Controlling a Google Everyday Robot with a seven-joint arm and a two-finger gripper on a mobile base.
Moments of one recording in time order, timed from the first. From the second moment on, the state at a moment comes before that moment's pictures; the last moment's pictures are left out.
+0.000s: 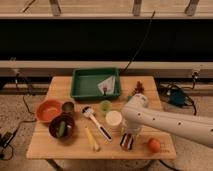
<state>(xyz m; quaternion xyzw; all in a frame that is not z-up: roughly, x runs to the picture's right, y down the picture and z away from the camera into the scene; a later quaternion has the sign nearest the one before) 0.135 0.256 0.776 -0.32 -0.17 -0.47 0.81</state>
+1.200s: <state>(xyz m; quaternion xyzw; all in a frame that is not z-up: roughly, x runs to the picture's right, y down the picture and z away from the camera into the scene) 0.068 0.120 0.698 -0.28 -0.12 -0.45 0.84</state>
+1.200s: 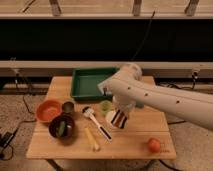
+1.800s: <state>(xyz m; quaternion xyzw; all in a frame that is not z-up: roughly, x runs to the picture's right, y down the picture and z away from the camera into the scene) -0.056 0.118 0.704 -0.28 -0.14 -0.46 0.83</state>
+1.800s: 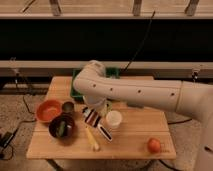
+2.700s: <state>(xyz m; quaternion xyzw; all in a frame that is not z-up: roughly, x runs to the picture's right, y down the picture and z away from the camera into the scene) -0.210 0.110 0.713 -0.27 -0.19 -0.49 0.81</state>
